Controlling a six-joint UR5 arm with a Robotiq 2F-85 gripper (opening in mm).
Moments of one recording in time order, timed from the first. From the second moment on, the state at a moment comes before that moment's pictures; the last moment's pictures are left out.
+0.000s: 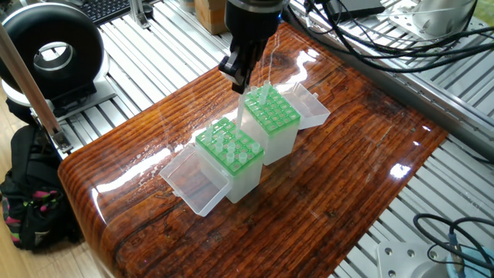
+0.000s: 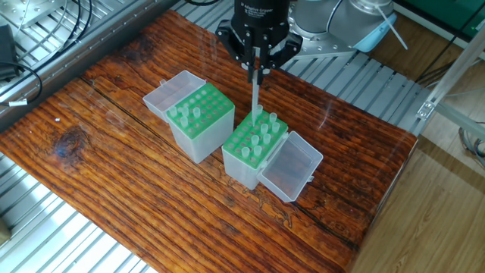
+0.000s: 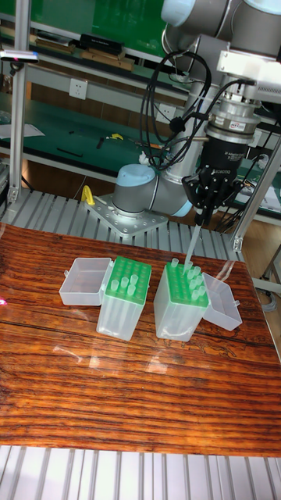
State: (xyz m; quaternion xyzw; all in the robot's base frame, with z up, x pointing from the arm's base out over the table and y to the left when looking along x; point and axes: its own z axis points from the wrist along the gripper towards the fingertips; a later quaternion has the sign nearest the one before) arm 0.457 0.119 0.281 -0.18 0.98 0.02 0.05
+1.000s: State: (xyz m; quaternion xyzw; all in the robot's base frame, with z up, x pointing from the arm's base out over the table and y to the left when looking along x) arm 0.446 0.120 0.277 -0.18 0.98 0.02 0.03
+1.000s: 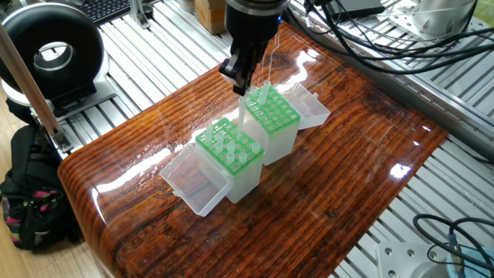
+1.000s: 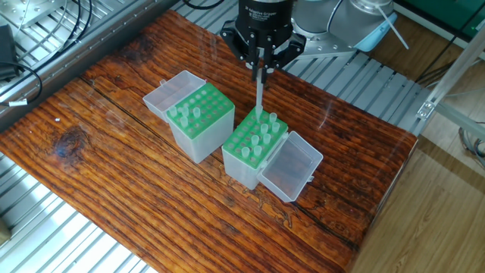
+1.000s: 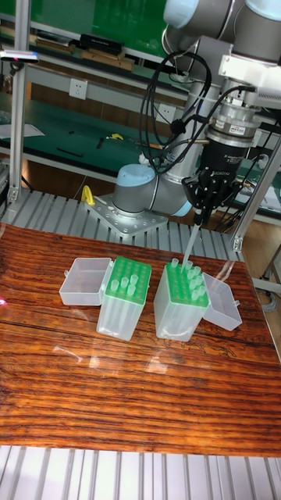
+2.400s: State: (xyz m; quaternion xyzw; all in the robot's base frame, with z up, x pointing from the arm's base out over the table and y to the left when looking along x) arm 0.445 0.124 0.274 -0.18 0.98 0.03 0.03
